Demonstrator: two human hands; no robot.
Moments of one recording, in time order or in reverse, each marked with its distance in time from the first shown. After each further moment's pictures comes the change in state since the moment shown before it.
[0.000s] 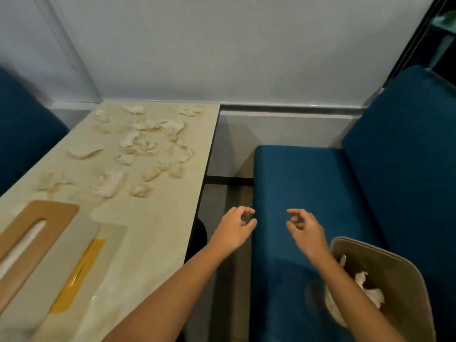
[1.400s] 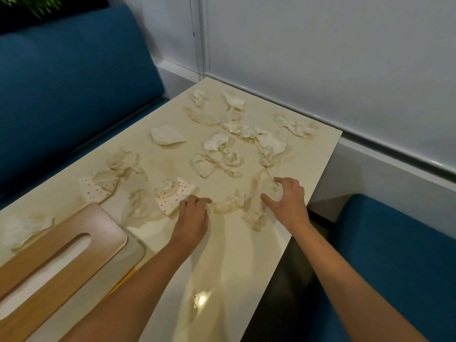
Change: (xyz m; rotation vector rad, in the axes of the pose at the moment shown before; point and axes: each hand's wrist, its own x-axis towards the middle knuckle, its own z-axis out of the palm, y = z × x) left_hand 0.091 -0.193 -0.206 0.404 0.582 -0.363; right_hand 0.204 -0.202 0.253 -0.266 -0.435 -0.442
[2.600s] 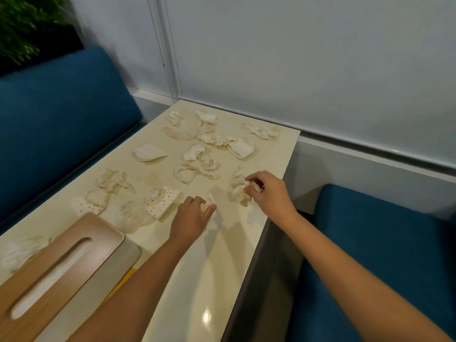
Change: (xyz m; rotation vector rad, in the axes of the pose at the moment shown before) left_hand -0.021 0.050 -0.034 -0.126 -0.018 -0.035; right_hand -0.059 -0.038 -0.058 0.174 0.082 -0.218
